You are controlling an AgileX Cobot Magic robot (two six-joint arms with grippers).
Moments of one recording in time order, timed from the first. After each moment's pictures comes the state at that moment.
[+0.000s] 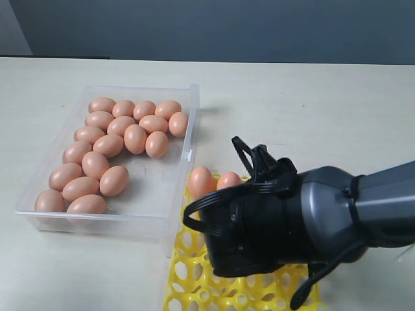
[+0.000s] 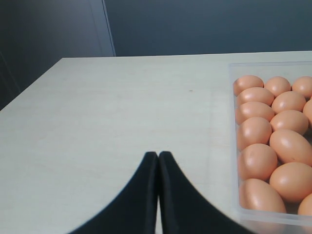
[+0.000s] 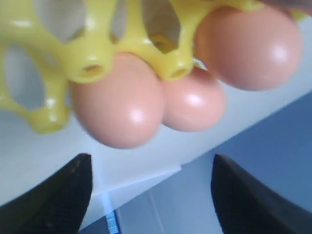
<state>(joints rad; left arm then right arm) 0.28 0.00 0.00 0.00 0.32 0.06 1.14 1.82 -0.91 -0.87 1.21 -0.26</state>
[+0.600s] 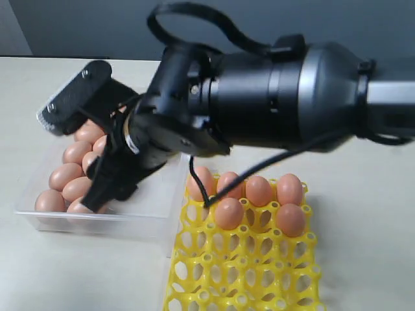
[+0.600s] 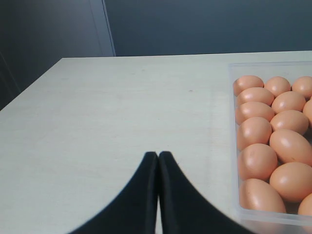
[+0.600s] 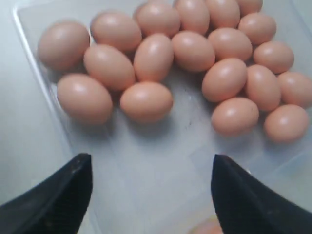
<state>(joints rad) 0.28 0.00 0.00 0.00 0.32 0.06 1.06 1.81 -1.34 -0.34 0.59 0.20</state>
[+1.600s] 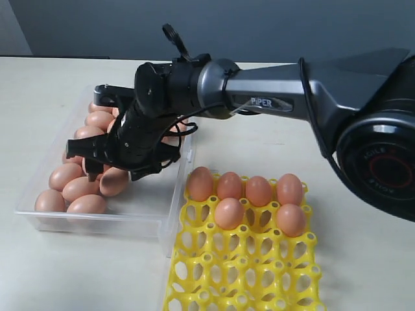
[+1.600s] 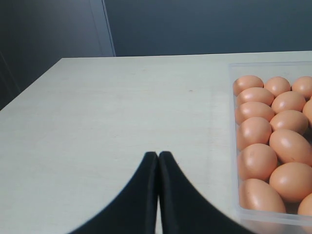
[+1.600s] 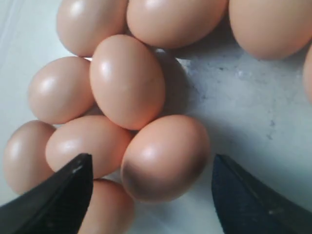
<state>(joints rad) 0.28 0.00 0.00 0.00 0.32 0.06 0.85 2.27 -1.73 0.41 0.67 0.28</state>
